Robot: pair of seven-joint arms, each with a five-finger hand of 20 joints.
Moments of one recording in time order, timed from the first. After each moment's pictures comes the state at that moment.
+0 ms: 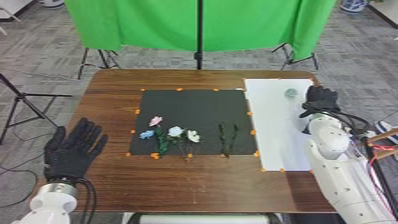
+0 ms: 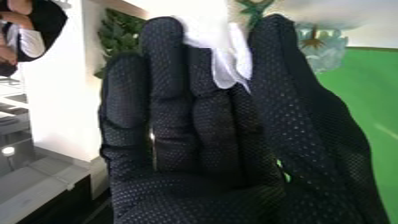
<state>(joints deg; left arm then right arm) 126.1 -67.8 -100.6 -122.2 5.6 16.1 8.3 -78.1 -64.1 81.0 -77.6 -158.9 1.5 19.7</state>
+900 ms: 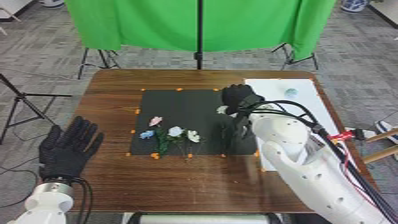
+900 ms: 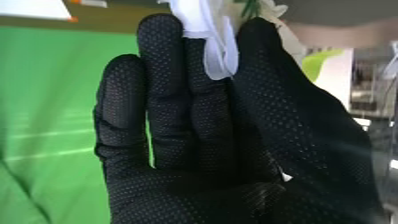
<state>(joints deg) 126.3 -67.6 -101.8 -122.6 4.5 16.1 9.2 -73.1 -59.2 56.2 -103.1 -142.8 -19.3 13.8</state>
